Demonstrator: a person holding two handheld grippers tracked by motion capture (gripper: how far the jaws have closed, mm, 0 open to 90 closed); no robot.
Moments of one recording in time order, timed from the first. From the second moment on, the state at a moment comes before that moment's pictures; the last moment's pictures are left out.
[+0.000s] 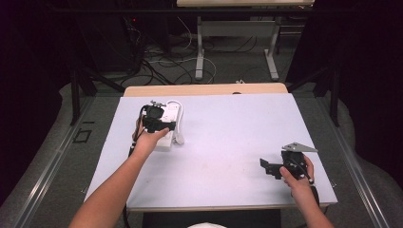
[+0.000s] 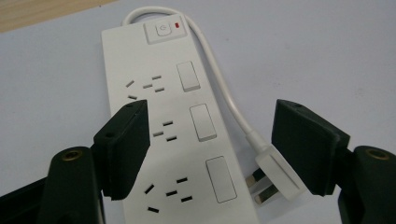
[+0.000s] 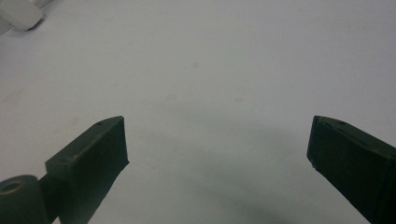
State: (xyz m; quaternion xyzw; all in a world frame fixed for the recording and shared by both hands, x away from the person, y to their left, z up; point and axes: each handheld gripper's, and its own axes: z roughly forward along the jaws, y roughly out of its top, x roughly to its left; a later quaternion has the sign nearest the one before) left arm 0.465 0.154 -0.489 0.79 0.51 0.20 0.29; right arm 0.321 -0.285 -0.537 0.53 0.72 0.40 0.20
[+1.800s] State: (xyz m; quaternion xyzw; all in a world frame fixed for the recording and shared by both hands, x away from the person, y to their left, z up) left arm 0.411 0.178 -0.448 0.77 0.47 0.15 0.41; right arm 0.319 -0.284 -0.535 0.53 0.72 0.41 0.20
